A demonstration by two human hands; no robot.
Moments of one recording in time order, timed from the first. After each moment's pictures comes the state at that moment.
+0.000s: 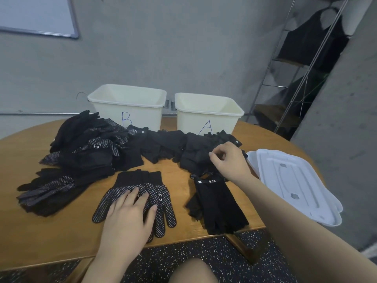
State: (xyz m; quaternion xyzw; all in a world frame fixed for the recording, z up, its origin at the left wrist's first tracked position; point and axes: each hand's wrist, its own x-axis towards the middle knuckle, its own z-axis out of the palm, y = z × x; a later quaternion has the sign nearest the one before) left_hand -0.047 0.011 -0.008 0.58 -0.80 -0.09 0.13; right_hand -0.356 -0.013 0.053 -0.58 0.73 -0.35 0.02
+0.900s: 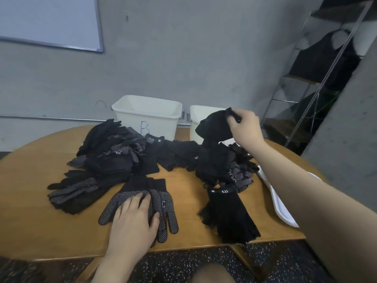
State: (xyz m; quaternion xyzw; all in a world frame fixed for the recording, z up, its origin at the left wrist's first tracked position) left_hand -0.022 0.001 -0.016 0.60 -0.78 -0.06 0.15; right_hand -0.324 -0.048 0.176 -0.56 0.69 -0.46 -0.03
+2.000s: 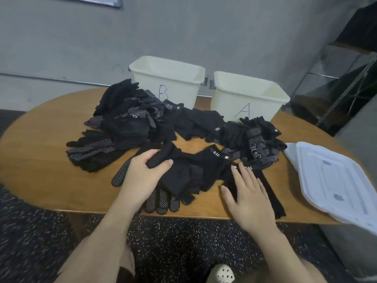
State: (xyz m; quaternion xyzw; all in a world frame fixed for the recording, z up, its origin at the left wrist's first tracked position) left_hand -0.015 -0.020 0.002 0.46 -0.56 -0.49 0.48; right_hand -0.274 0.076 -0.022 -0.62 0.78 -0.10 -0.02
